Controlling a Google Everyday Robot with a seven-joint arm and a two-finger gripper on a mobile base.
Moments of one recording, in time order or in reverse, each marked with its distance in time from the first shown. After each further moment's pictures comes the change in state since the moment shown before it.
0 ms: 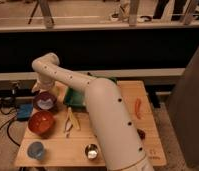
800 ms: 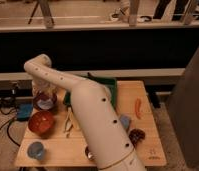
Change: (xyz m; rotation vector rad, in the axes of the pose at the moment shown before) arm 0.001 -0.006 0.027 -0.098 -0.006 -0.062
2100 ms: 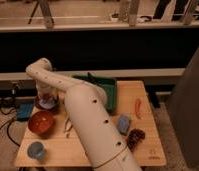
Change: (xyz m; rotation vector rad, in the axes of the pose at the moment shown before) arm 0.012 0.025 0.031 -0.110 0.003 -0.061
